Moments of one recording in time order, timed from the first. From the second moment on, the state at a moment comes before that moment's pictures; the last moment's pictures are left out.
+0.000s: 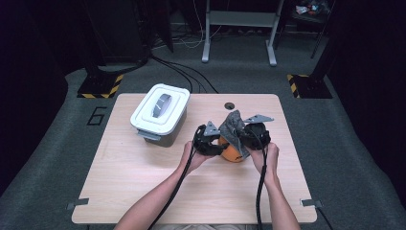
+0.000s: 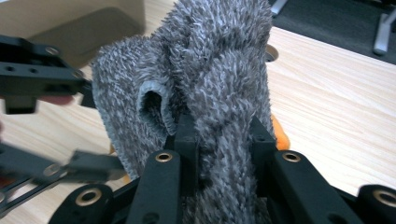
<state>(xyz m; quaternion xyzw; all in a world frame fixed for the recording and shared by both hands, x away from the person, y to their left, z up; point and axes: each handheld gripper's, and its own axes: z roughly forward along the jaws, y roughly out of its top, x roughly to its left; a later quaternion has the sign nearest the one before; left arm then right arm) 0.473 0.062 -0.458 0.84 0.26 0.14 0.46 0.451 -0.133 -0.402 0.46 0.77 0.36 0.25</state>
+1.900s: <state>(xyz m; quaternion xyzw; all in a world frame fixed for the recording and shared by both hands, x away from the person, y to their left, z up) 0.466 0.059 -0.459 0.84 0.25 0.14 0.47 0.456 -0.156 -0.401 0.48 0.75 0.35 0.27</state>
